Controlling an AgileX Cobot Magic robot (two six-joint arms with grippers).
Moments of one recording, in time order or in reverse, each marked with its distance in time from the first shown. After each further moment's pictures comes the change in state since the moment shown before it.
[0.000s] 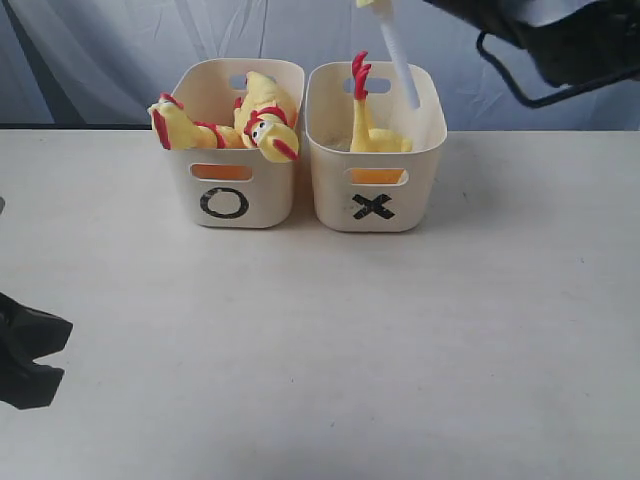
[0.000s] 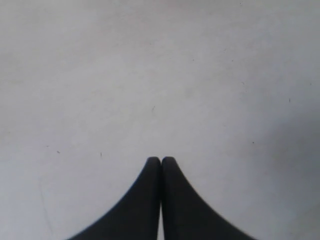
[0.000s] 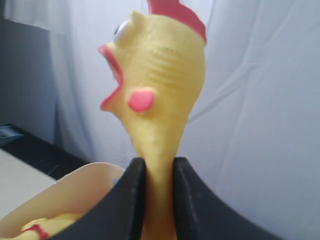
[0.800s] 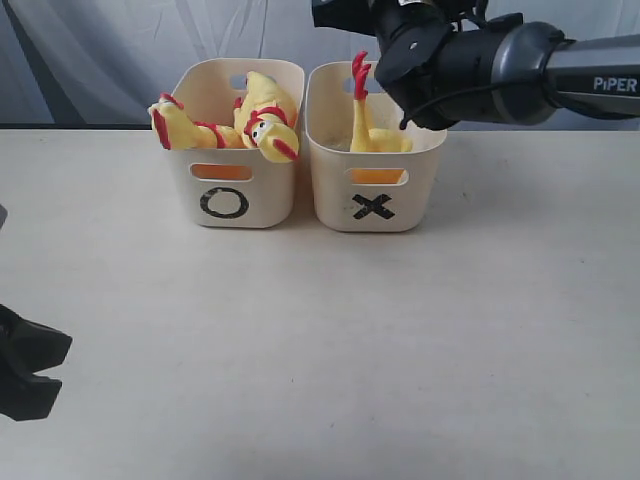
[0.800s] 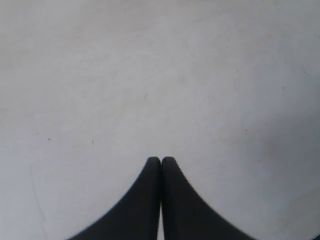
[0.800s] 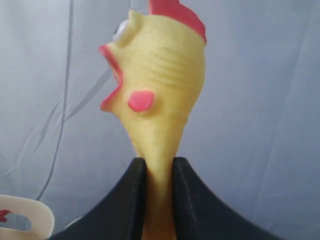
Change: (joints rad) left arm 0.000 0.000 0.000 -0.020 0.042 0.000; right arm -0.067 0.425 -0.250 0.175 -0.365 -0.007
